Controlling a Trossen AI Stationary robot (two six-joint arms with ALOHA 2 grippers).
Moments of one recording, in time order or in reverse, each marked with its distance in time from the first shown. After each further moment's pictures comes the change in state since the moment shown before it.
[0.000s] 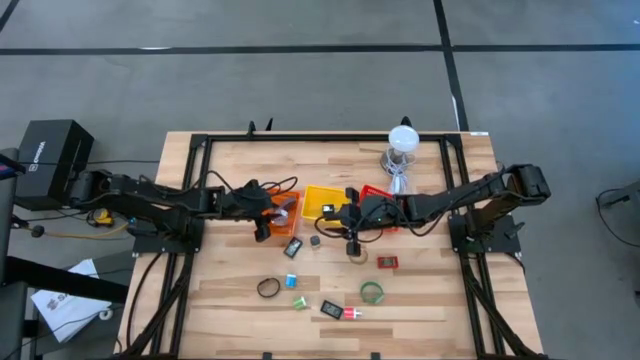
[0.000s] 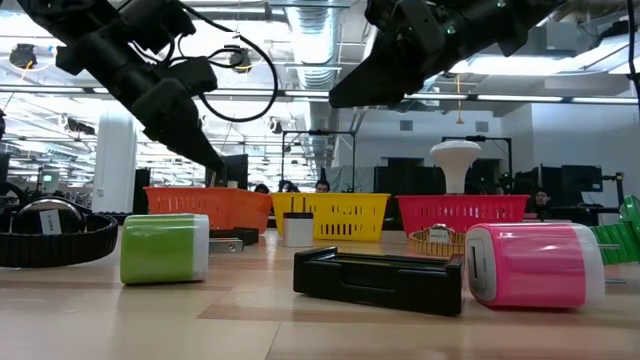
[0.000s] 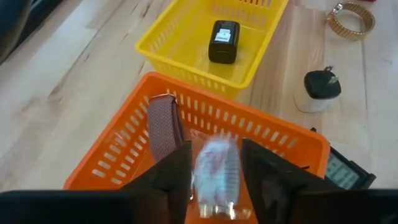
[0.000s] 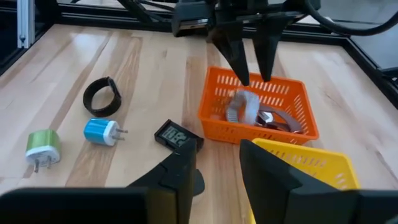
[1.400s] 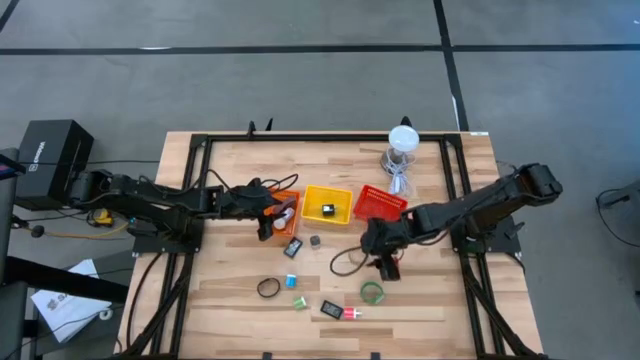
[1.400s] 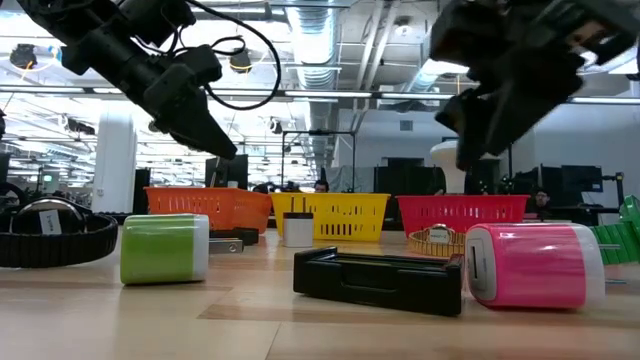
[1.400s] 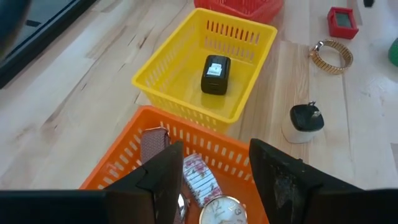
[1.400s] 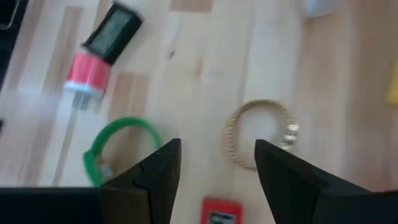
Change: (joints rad) left arm 0.000 0.000 0.000 0.099 0.013 0.001; right arm 0.164 -0.075 -0.001 -0.623 -0.206 0.172
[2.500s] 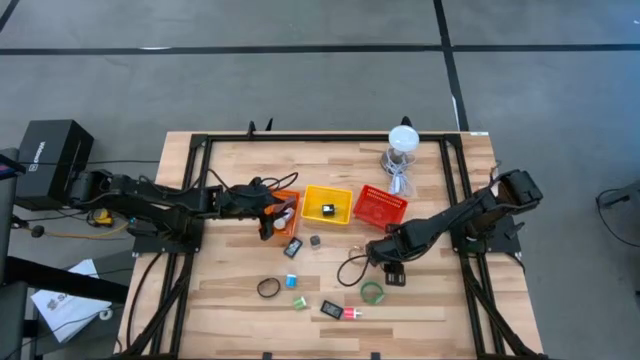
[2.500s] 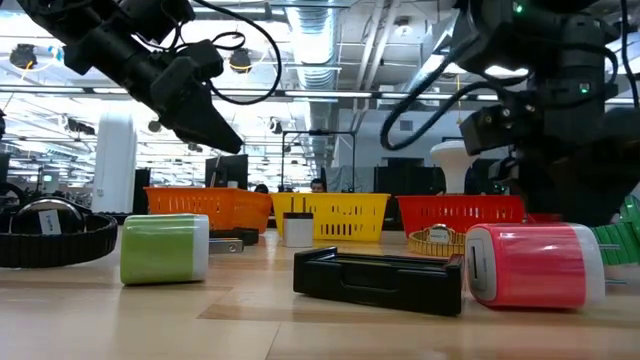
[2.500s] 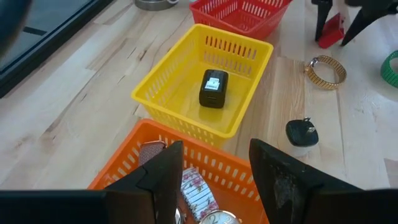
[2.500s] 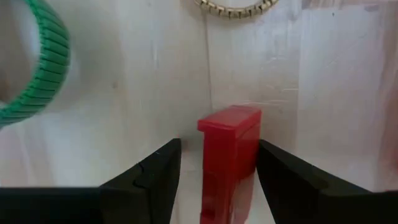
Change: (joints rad) left arm 0.000 0.000 0.000 0.044 -0.001 -0.010; right arm 0.051 0.182 -0.016 -0.231 0.079 0.235
